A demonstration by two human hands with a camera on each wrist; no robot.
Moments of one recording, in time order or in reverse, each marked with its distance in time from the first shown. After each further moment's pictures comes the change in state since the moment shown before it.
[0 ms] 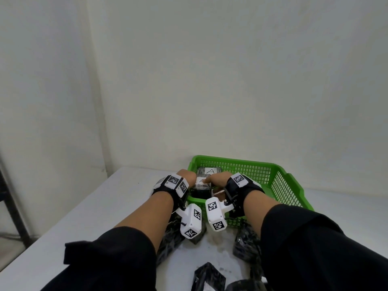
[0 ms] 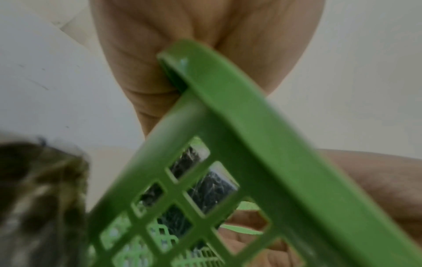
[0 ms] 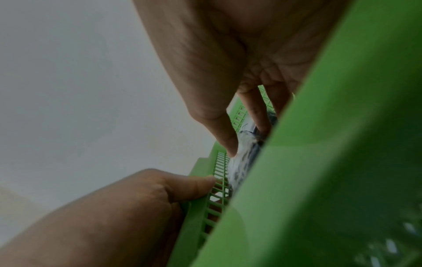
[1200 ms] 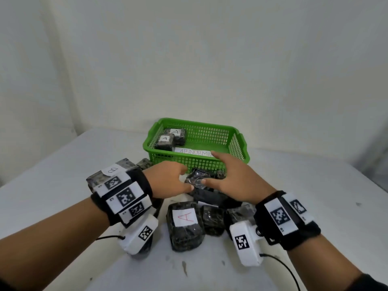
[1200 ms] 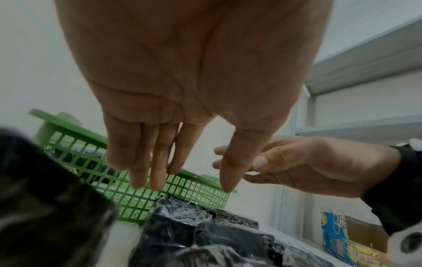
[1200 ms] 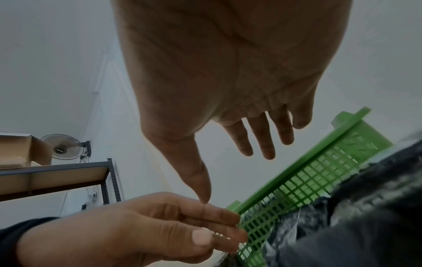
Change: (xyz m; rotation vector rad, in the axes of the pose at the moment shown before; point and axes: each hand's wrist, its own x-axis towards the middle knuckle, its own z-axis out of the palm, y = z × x) left_hand -0.202 0.092 0.021 -0.167 -0.044 0.287; right_hand -0.199 0.134 -0.084 -0.461 0.142 -0.480
